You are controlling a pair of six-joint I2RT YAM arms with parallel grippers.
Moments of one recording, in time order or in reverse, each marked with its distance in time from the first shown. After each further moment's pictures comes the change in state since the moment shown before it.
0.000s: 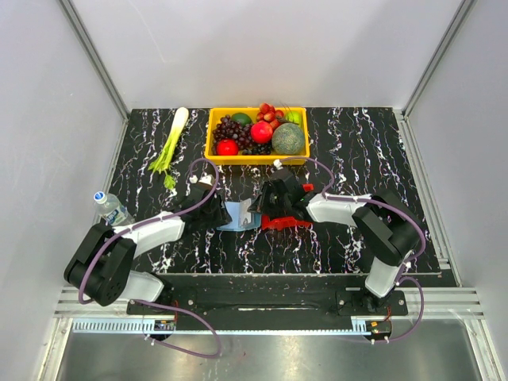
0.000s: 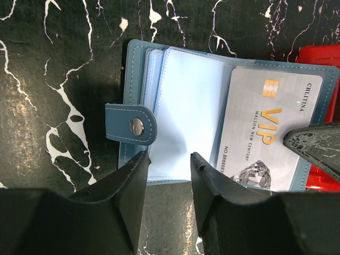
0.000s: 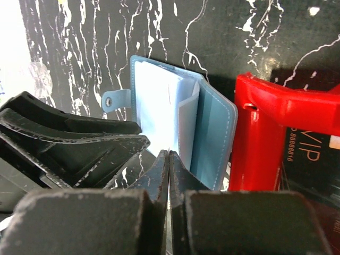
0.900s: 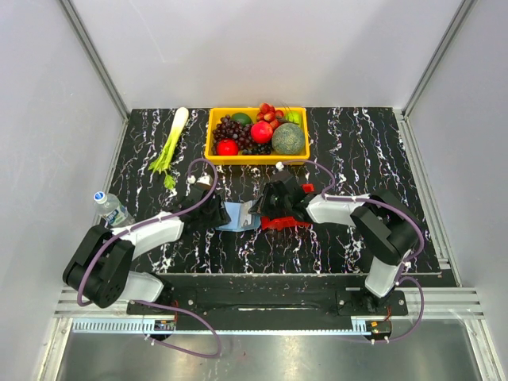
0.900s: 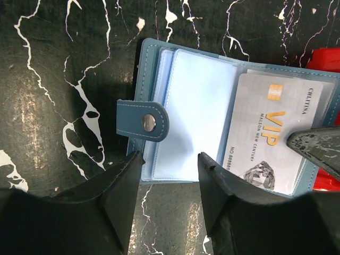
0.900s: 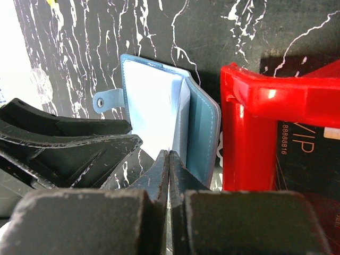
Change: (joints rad) left arm 0.006 -0.015 0.000 -0.034 -0.032 0.007; right arm -0.002 0.004 -0.016 0.013 0.000 0.060
